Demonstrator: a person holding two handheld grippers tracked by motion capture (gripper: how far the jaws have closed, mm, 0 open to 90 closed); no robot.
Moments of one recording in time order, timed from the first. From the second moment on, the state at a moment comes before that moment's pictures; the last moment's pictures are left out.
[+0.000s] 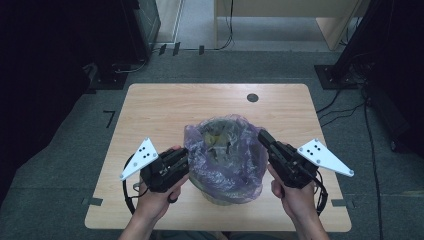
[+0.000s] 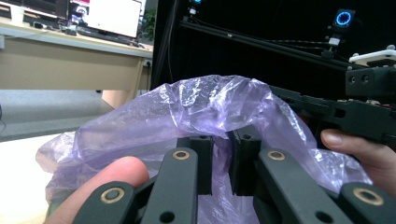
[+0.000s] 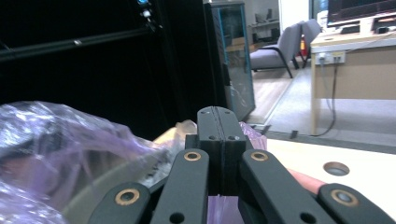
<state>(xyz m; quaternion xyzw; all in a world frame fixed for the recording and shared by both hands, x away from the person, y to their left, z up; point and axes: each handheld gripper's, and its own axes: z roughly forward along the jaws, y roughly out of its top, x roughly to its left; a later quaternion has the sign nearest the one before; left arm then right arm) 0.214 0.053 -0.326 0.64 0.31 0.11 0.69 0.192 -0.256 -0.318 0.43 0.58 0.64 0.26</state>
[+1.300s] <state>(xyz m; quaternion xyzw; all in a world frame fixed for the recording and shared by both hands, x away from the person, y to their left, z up) 0.212 -0.011 -0.315 0.67 0.27 0.20 0.66 0.168 -0.197 -0.268 0.30 0.66 0.65 0.23</state>
